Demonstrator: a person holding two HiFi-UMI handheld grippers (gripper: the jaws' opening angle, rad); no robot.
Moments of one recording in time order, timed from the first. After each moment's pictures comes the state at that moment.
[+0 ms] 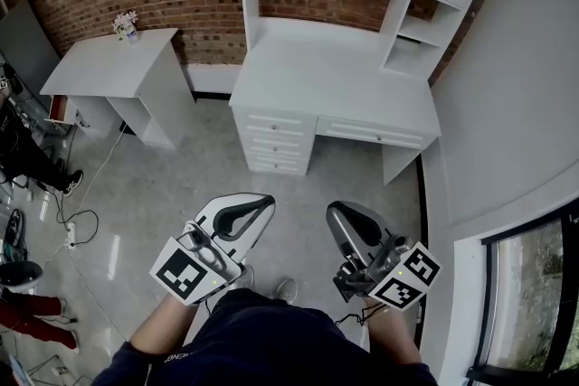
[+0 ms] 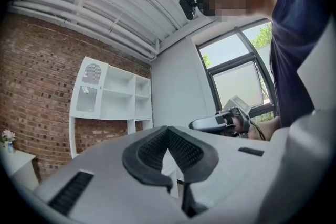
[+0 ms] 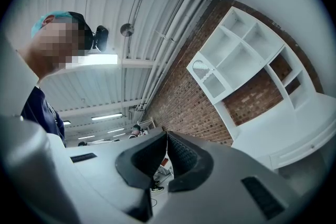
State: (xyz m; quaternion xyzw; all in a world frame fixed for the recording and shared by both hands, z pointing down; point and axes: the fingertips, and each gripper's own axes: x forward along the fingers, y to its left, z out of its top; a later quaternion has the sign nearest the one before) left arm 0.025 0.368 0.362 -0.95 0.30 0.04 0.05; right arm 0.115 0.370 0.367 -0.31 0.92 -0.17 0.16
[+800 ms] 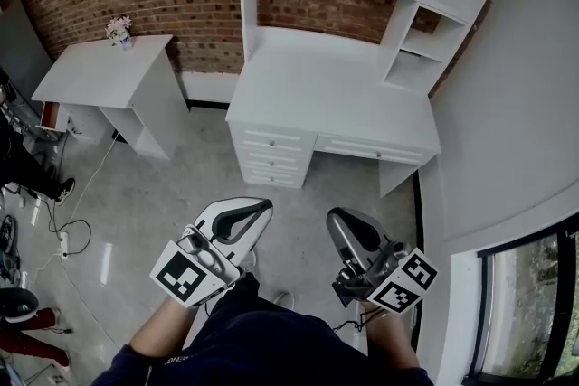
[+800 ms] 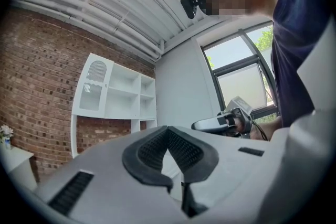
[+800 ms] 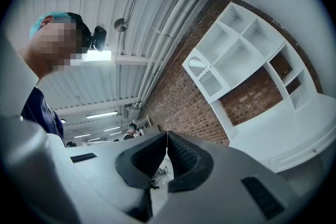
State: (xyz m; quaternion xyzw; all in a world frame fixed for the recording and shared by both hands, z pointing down) left arm 0.006 0.304 0.367 -0.95 0.30 0.05 0.04; right arm 0.102 0.310 0.374 -0.33 0.92 -0.18 0.15
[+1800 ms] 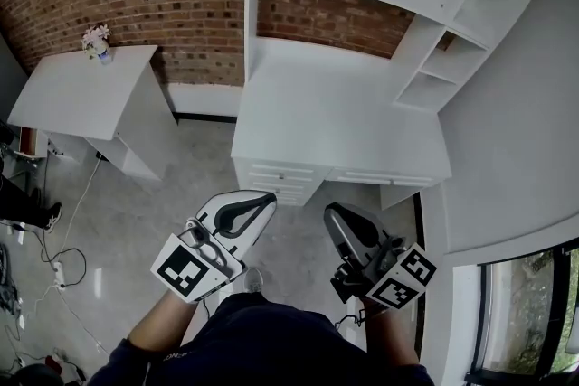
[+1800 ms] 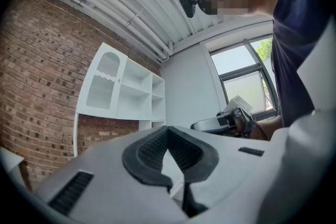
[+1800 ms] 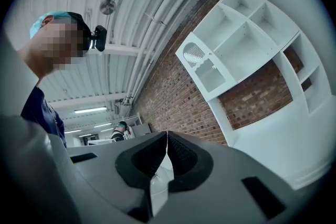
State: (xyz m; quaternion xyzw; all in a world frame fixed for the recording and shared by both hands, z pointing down) left arm -0.081 0.102 0.368 -0.96 0.27 0.08 0.03; right arm 0.003 0.116 0.373 -0.36 0.91 -0.17 0.12
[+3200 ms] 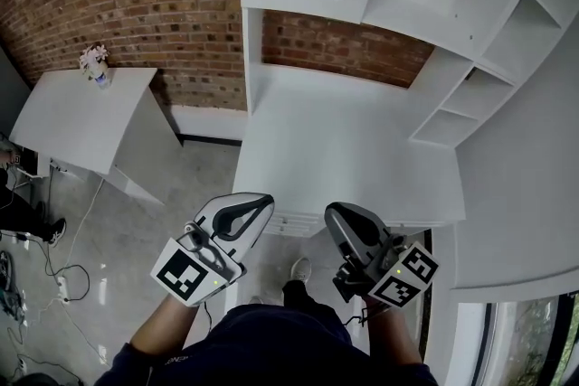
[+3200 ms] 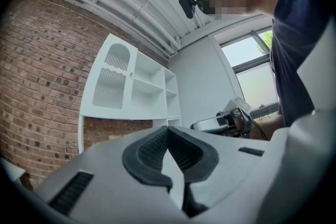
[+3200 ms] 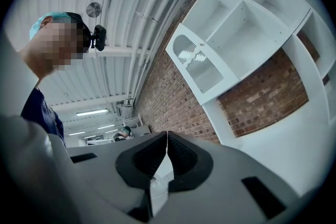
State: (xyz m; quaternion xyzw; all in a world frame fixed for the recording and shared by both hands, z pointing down) left arm -0.066 -0.062 0.370 -0.95 0.30 0.06 0.04; right arm 0.024 -0.057 0.379 -0.33 0.92 -0.18 0.13
